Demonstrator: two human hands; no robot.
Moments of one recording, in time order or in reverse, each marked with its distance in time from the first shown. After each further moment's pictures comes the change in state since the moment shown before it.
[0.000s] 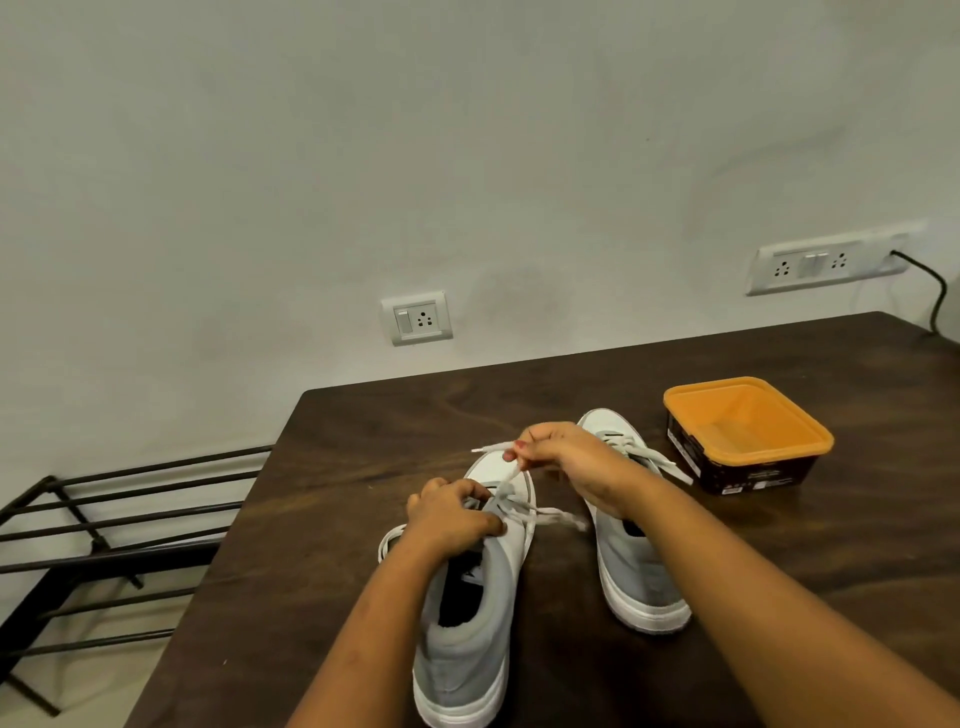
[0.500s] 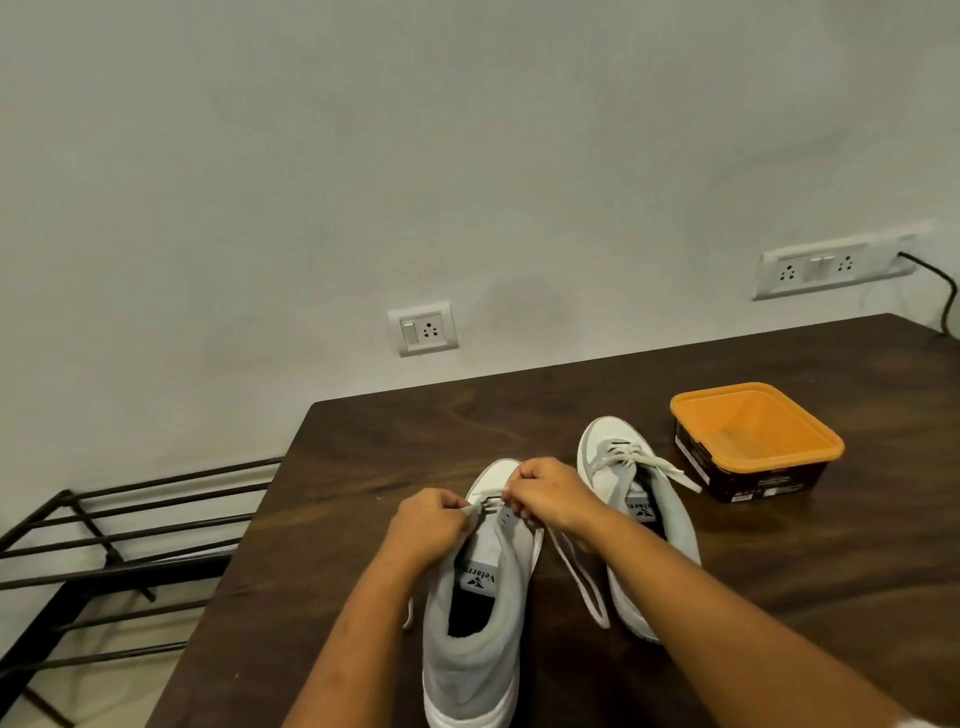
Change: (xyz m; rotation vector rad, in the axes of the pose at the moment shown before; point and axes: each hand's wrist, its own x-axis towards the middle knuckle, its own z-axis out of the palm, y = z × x) left_hand 0.000 -0.016 -0.016 -0.138 0.067 -0.015; right_hand 0.020 0.026 0.034 -0.216 0.215 0.149
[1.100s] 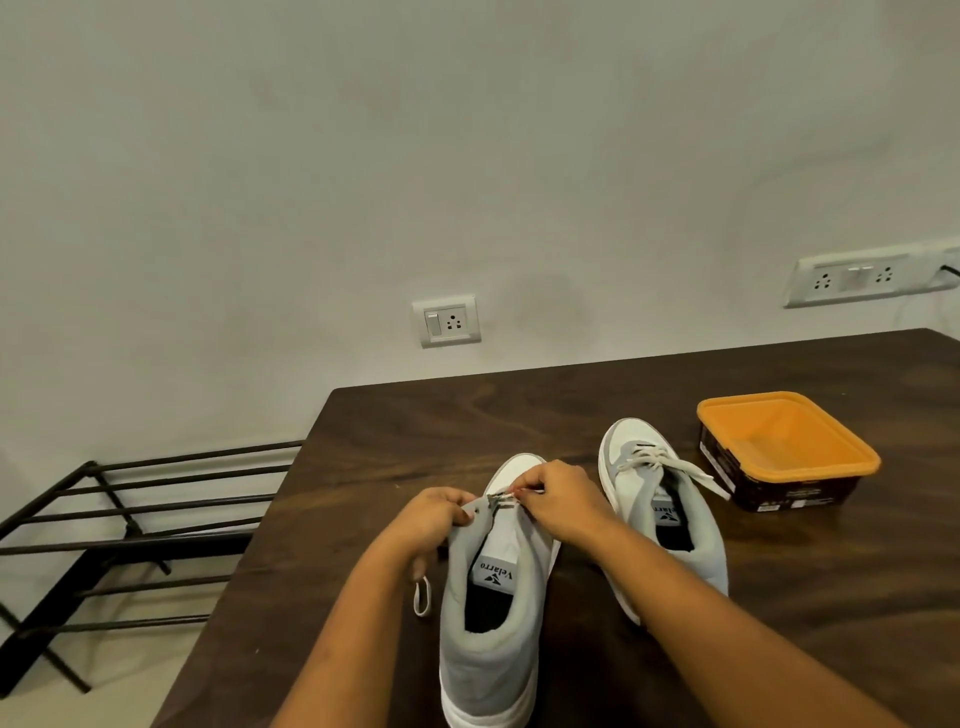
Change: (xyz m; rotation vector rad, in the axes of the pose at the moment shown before) left_hand -0.003 -0.017 -0.009 -0.557 -0.182 -0.152; right_hand 0.003 0.001 0.016 -0.397 0.045 -0.092
